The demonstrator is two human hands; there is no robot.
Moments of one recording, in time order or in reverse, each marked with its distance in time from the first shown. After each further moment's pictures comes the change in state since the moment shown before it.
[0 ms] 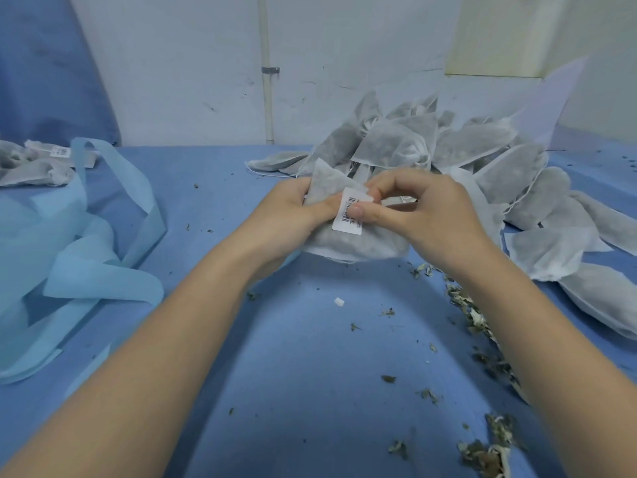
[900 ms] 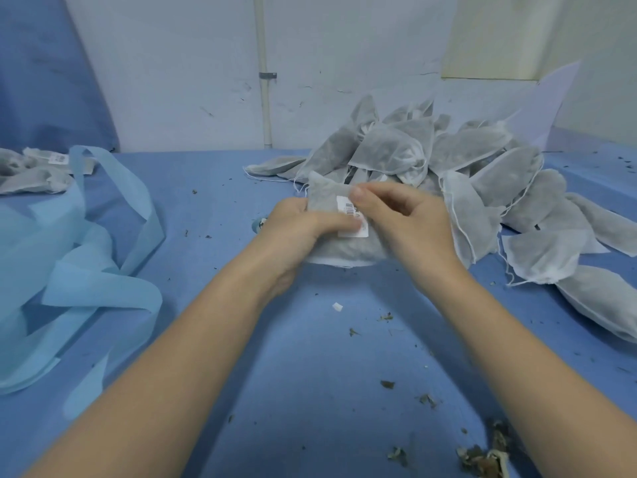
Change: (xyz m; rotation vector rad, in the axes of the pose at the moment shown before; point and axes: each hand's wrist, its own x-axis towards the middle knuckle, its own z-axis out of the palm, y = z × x) left_hand -0.001 -0.004 0.013 -0.174 0.084 -0.116; right_hand -0.001 0.011 0.022 0.299 0.165 0.084
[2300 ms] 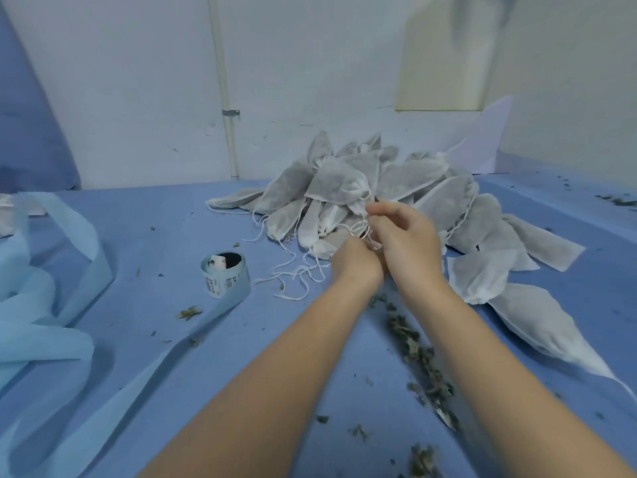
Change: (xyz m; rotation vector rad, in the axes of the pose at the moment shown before) left_hand 0.051 -0.017 0.131 0.434 0.126 -0.065; right_hand 0.018 0.004 -0.053 -0.065 0.342 0.187
